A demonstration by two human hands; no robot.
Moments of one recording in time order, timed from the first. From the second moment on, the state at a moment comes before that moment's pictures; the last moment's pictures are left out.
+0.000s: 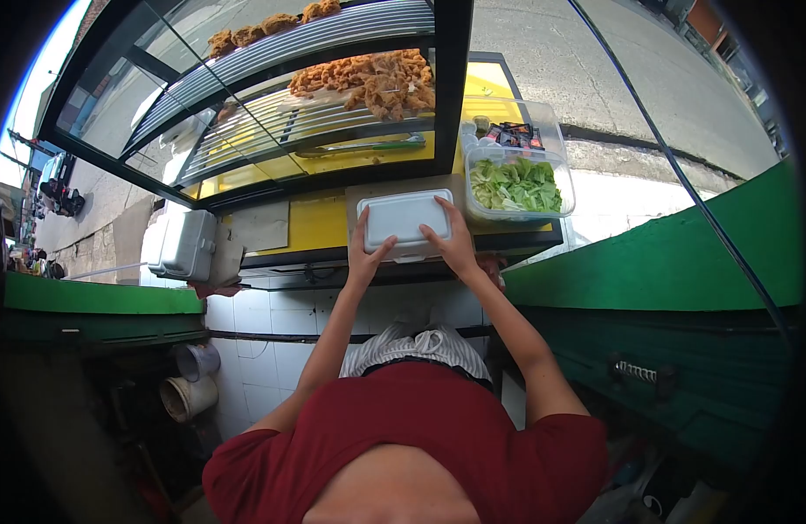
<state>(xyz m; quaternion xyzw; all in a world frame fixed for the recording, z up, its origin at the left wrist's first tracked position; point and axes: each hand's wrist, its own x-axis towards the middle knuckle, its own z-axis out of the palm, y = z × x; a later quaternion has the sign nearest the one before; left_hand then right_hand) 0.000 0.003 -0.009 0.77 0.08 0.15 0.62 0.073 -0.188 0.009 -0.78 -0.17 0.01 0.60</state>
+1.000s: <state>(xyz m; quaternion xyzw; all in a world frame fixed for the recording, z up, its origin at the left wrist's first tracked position) -0.365 0.281 0.085 0.47 0.38 0.42 0.68 -0.173 0.222 0.081 -0.54 -0.36 0.39 0.65</state>
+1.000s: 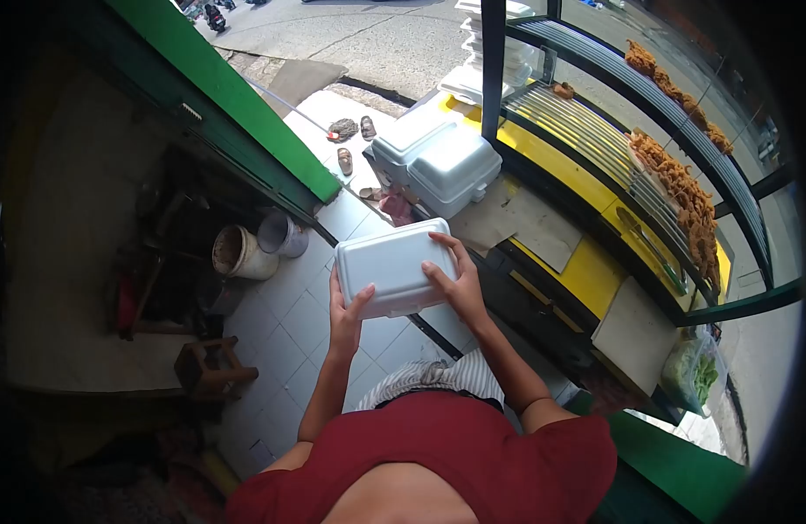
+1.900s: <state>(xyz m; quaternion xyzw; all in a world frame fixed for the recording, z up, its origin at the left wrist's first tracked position) -0.258 0.685 0.097 0.56 0.28 0.27 0.73 -0.107 0.523 0.129 -0.71 -0.40 0.18 0.55</state>
